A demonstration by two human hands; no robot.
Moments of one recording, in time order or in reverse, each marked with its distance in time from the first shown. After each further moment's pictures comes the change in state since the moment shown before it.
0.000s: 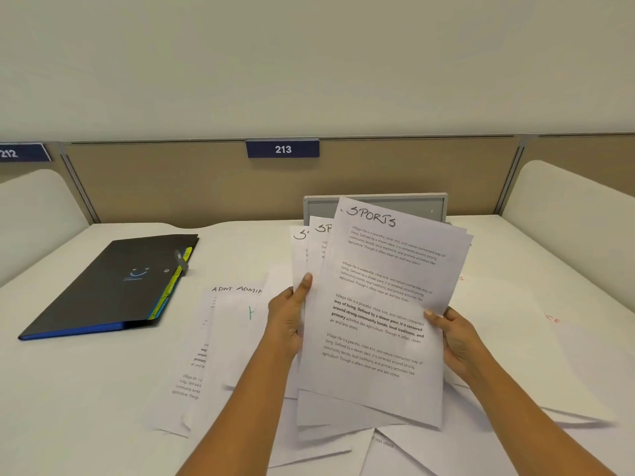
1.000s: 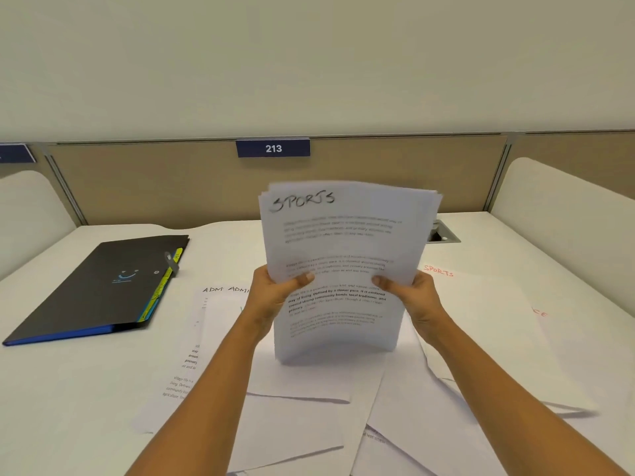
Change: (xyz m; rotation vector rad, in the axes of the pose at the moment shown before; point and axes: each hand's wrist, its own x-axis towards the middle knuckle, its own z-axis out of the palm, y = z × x) left_hand -0.003 0.029 -0.007 0.289 -0.286 0.463; right_hand -0.011 -0.023 0.064 -0.344 -0.225 -0.347
